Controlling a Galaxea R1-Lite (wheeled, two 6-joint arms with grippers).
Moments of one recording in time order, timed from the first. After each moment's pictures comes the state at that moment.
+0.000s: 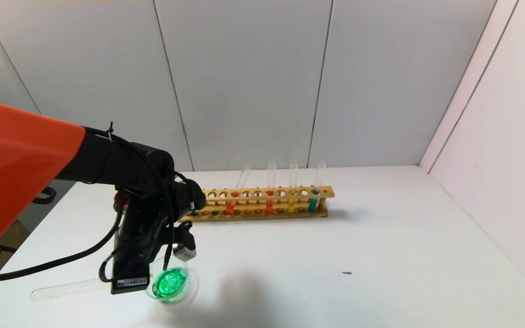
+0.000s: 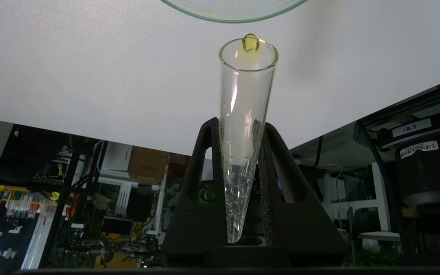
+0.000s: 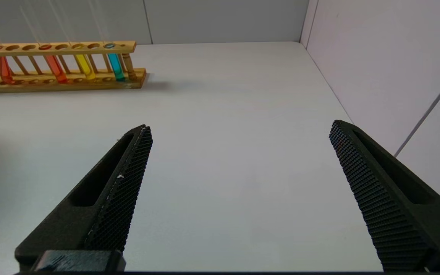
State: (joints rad) left arm -0.45 2.07 -1.39 1.09 0.41 0.62; right arm 0.00 0.00 0.00 0.00 -0.01 0.02
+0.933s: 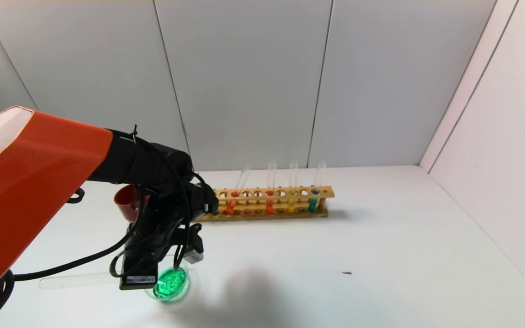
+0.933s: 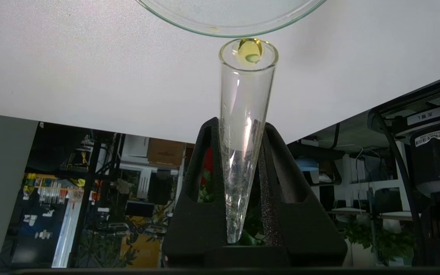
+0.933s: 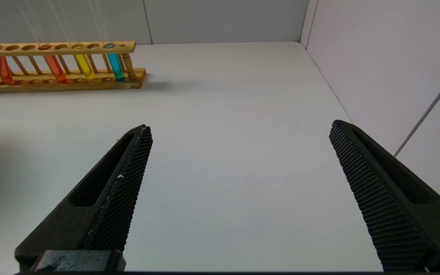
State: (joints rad) left arm -0.50 2.14 -1.49 1.17 0.46 0.62; right arm 0.00 0.00 0.00 0.00 -0.01 0.02
